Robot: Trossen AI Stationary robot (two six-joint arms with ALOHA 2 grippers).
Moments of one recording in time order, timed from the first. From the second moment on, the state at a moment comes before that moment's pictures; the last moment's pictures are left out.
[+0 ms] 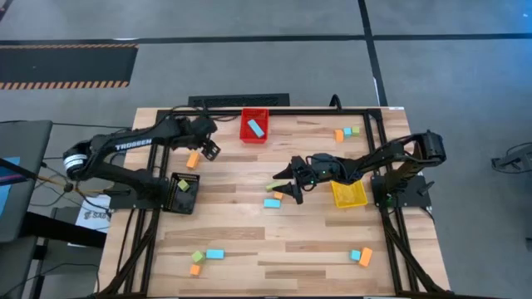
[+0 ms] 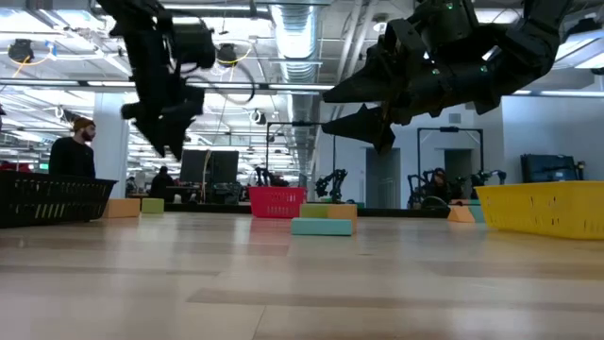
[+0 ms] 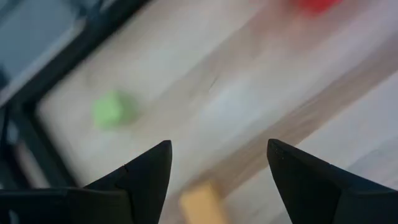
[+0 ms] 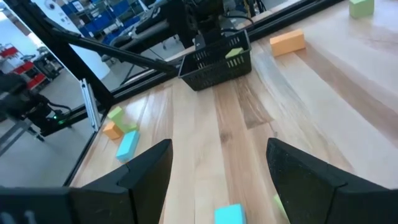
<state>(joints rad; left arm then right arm) 0.53 1.27 0.87 -0.84 -0.30 -0.33 -0.05 1.61 0.58 0.81 -0.13 0.41</state>
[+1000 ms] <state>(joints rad) 0.71 1.67 0.88 -0.95 -0.06 -0.20 -0.04 1.61 0.58 0.73 -0.13 0.38</state>
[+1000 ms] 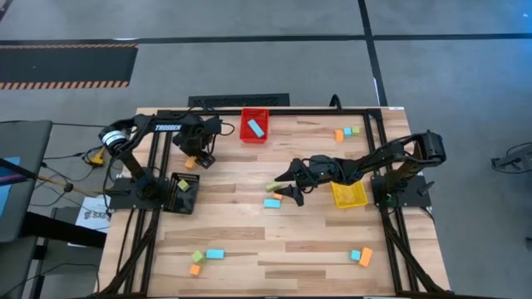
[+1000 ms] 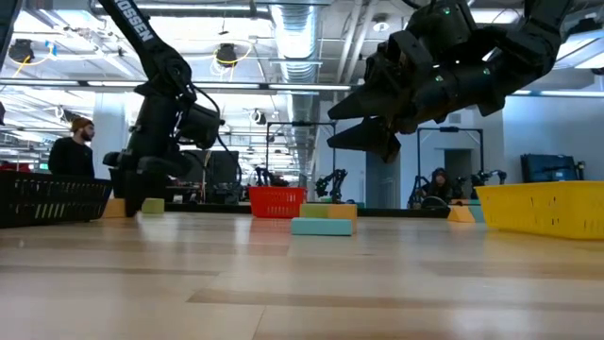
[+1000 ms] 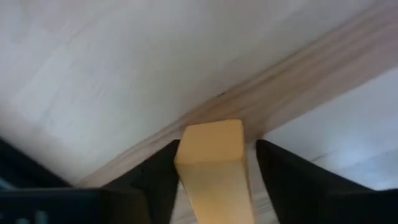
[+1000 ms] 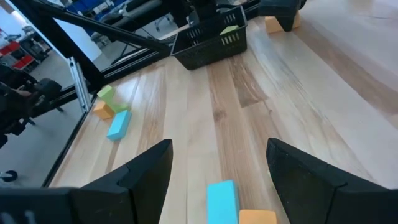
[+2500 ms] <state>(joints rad) 0.26 1.52 0.54 1.05 0.53 -0.56 0.12 1.58 0.67 0.80 -0.07 -0.40</state>
